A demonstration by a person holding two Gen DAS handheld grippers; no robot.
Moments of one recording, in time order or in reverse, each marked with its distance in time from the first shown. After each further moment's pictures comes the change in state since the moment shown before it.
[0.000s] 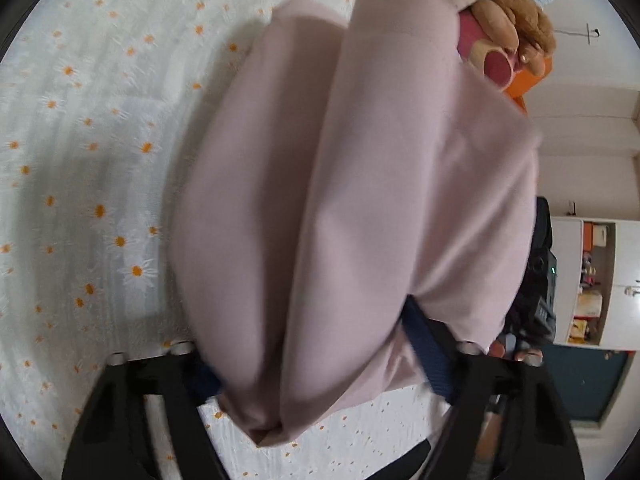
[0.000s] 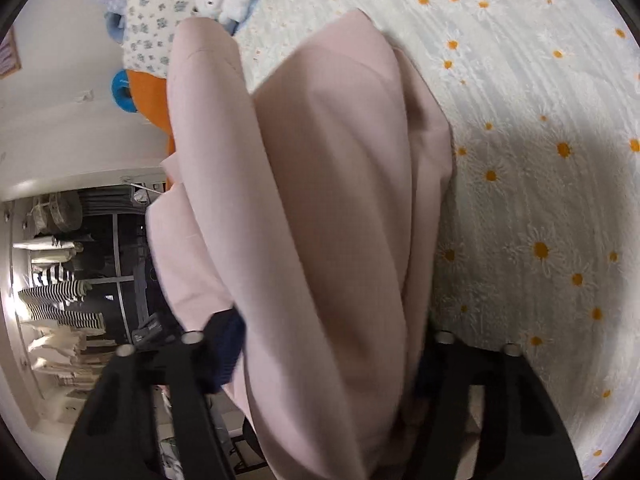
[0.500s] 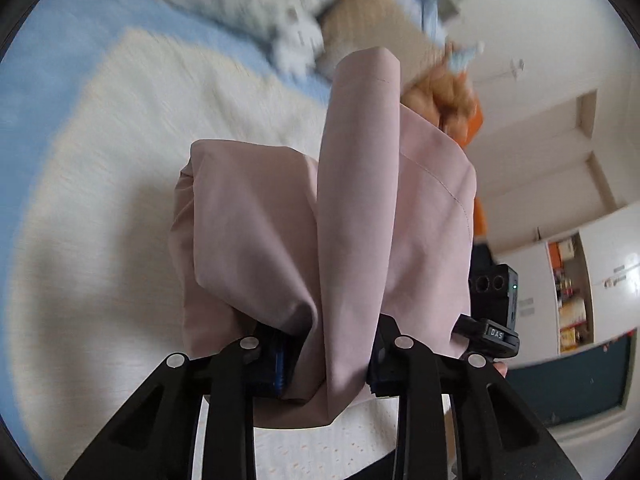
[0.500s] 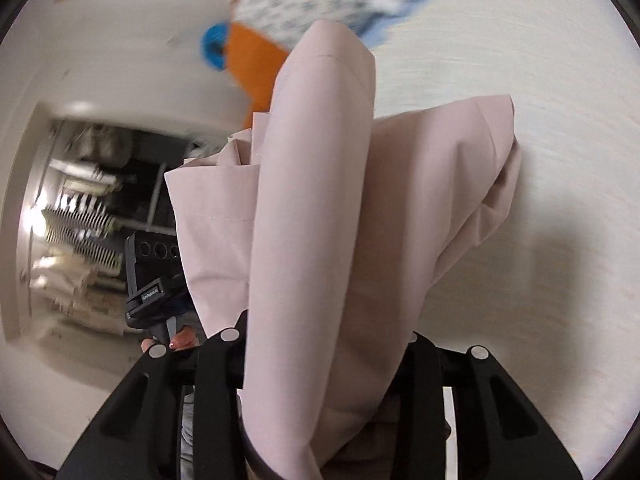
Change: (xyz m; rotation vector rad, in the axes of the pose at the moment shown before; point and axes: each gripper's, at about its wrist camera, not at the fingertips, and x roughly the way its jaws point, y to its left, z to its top) left arm -0.215 -0.005 -0.057 0.124 -0.357 -0.071; right arm 0.040 0.174 -0.020 -0.306 0.026 0.159
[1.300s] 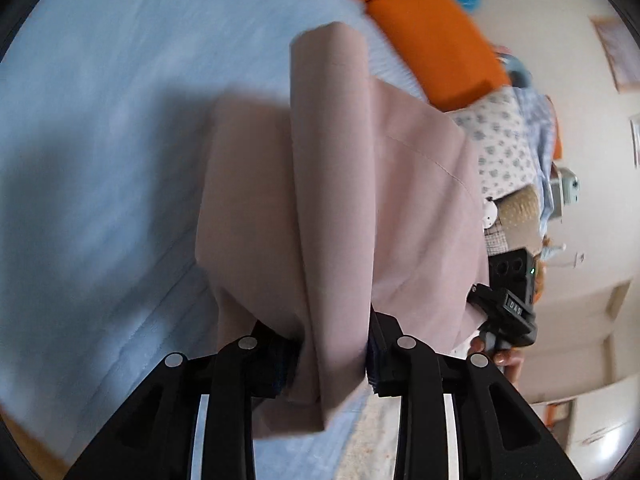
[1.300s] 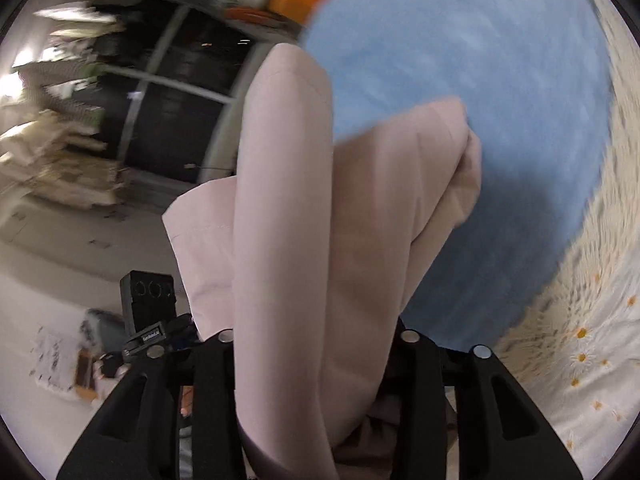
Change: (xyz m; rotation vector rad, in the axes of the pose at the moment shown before) left arm -0.216 0.451 -0.166 -0.522 -0.330 0.049; right arm 0.503 0.076 -0.003 -0.170 0.433 -0.044
